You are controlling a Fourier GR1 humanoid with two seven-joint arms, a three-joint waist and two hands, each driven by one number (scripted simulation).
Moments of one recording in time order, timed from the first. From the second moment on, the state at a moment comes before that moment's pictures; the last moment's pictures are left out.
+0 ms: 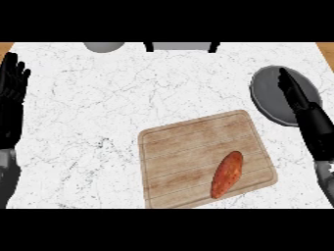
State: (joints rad) left arm -0.23 0.39 0.03 -1.57 0.12 0.26 0.04; right arm -0.23 -0.57 0.28 -1.58 -0.15 -0.23 -0.01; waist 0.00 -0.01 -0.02
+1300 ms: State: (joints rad) left arm -0.05 0.16 -0.23 -1.58 0.11 0.14 -0.11; right arm 0.44 -0.67 0.14 -2.15 -0.04 -0.30 0.08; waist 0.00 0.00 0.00
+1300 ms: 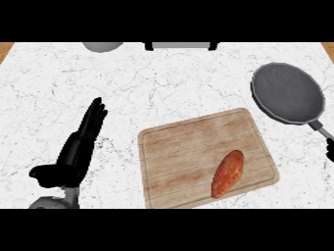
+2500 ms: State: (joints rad) left arm -0.03 0.12 -0.21 -1.58 0.08 0.10 -0.10; right arm -0.03 -0.53 0.55 -1.91 0.37 0.07 0.74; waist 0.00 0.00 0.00
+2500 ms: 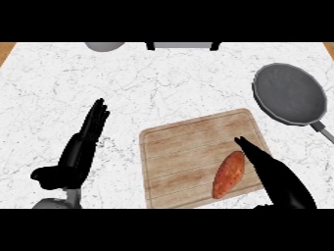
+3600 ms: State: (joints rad) left arm -0.01 0.06 -0.18 -1.60 0.01 0.07 -0.09; right arm -0.08 -0.27 0.40 -1.57 0.56 0.16 0.55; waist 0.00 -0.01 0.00
